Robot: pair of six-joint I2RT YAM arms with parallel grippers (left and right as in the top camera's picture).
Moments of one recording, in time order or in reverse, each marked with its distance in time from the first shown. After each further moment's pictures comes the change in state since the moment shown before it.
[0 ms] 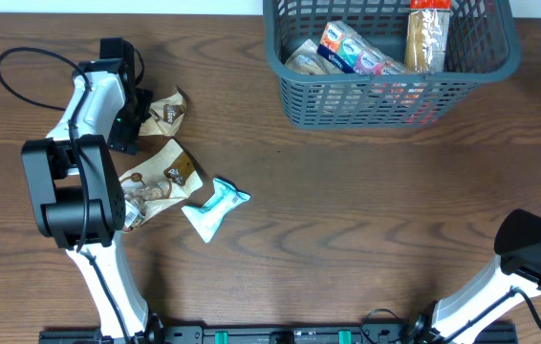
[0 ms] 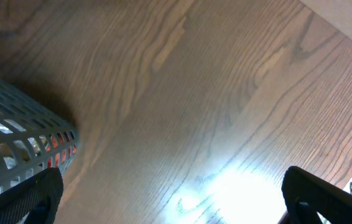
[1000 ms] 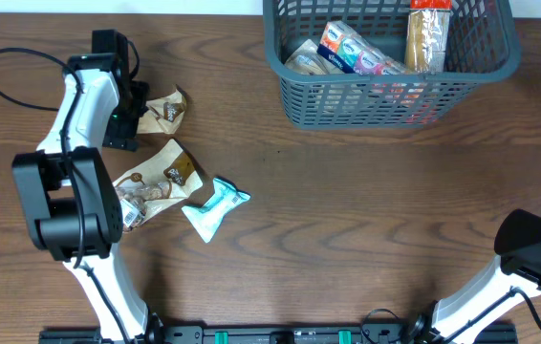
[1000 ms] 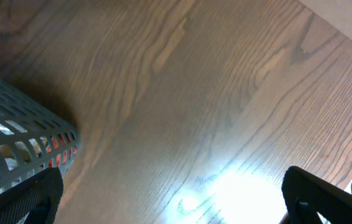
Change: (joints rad) left arm 0.000 -0.076 0.000 -0.049 0.041 -0.061; right arm 0.000 0.000 0.000 0.005 0.000 0.001
